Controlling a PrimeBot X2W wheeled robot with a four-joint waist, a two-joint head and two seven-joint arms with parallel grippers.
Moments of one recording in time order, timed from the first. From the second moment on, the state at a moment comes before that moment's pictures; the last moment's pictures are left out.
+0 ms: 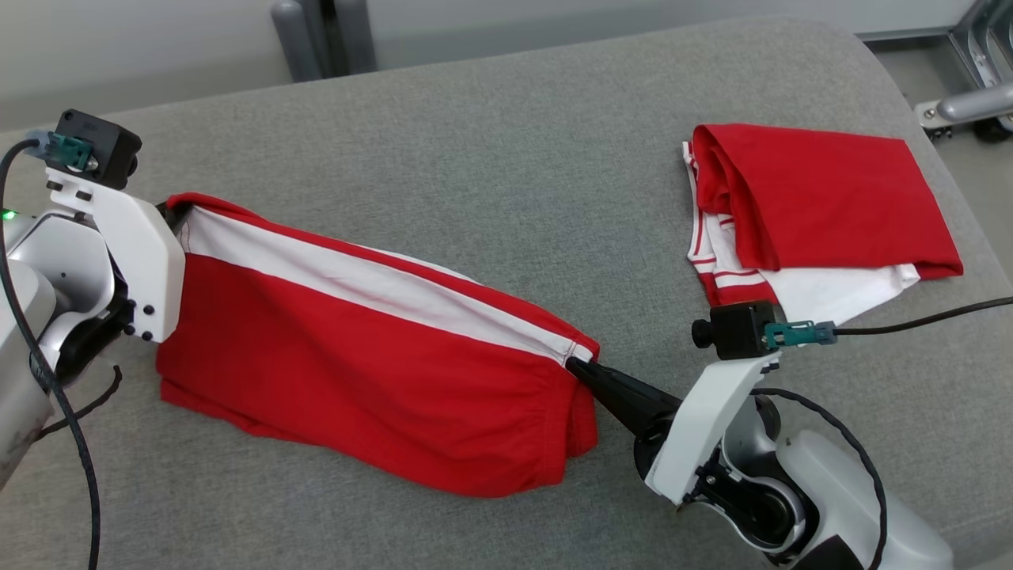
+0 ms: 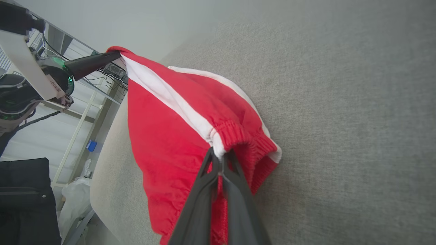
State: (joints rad) left arm -0.89 0.72 -0.91 0.40 -0.91 0.05 0.39; right arm -0.44 -0.22 0.67 0.25 1.06 0.13 0.24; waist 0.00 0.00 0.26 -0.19
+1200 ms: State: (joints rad) left arm -0.96 0.58 -0.97 0.73 -0.85 0.01 0.26; right arm -0.53 -0.17 0.65 0.44 0.99 0.13 0.15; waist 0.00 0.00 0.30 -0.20
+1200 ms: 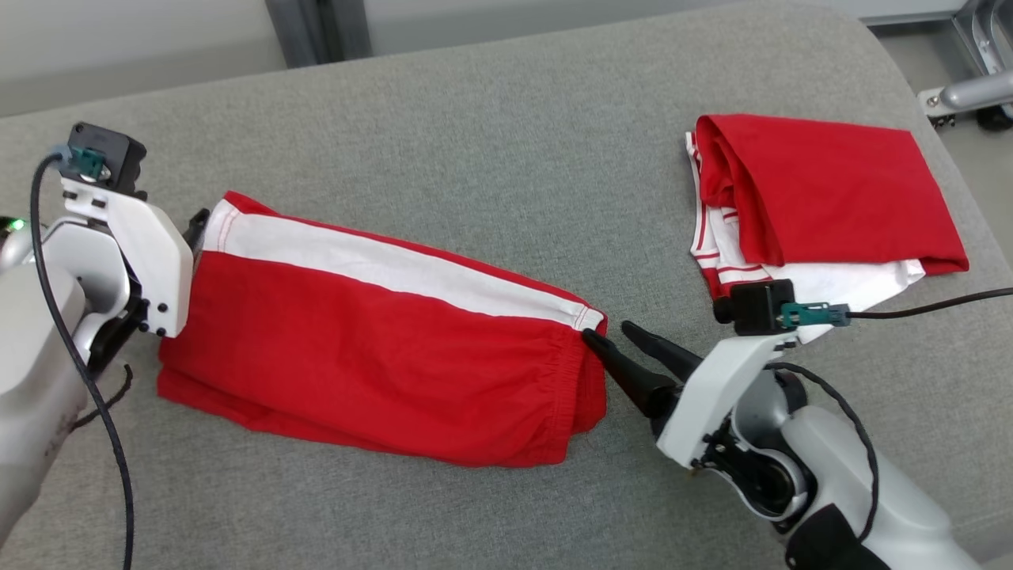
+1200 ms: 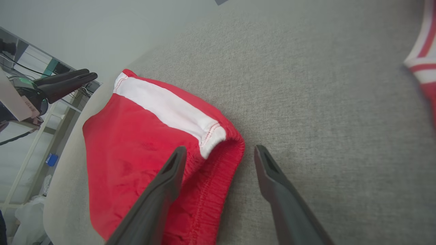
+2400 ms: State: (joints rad) left arm -0.17 0.32 -0.41 0.08 -0.57 0.18 -0.26; right arm -0.12 -0.11 0.21 0.14 0.24 0.13 -0.26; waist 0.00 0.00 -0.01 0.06
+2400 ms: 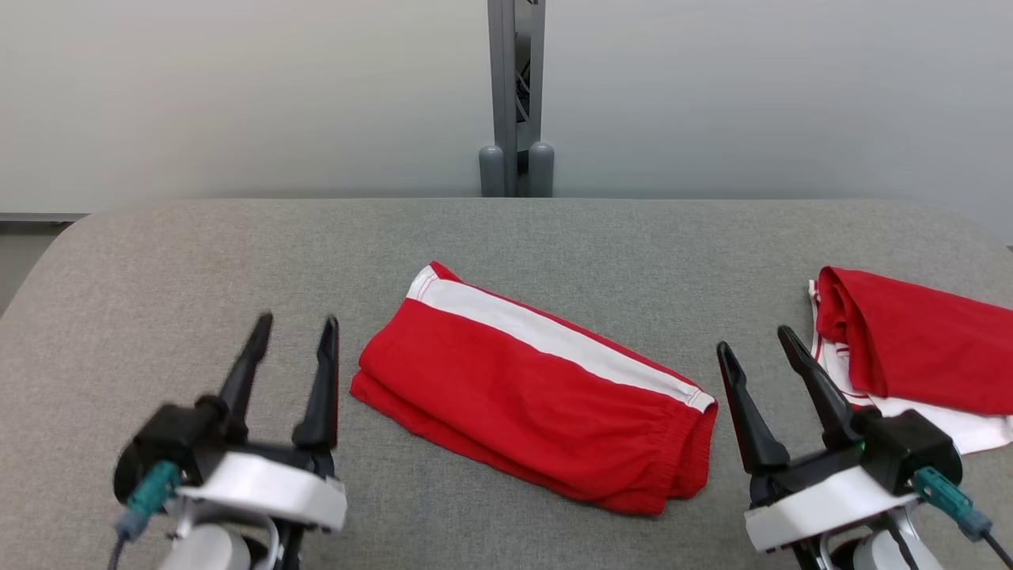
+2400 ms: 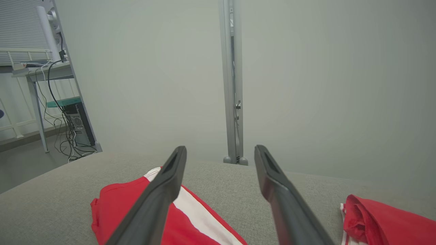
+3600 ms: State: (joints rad) left arm -0.05 0.06 -0.17 0.23 -0.26 -0.10 -0.26; right arm -0.09 -0.05 0.11 0.29 0.77 0.13 0.19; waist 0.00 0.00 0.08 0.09
